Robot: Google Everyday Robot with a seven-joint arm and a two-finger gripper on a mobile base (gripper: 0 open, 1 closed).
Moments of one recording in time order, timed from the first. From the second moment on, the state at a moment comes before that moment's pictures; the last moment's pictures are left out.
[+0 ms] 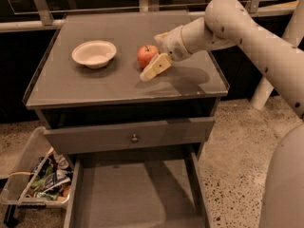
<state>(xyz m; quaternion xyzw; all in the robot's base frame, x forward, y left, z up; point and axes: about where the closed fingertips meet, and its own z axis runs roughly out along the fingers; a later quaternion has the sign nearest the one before) 0.714 -0.018 0.863 -0.55 0.69 0.21 0.42</state>
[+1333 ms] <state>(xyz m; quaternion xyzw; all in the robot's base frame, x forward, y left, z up) 0.714 -0.018 0.863 -0.55 0.69 0.21 0.42</state>
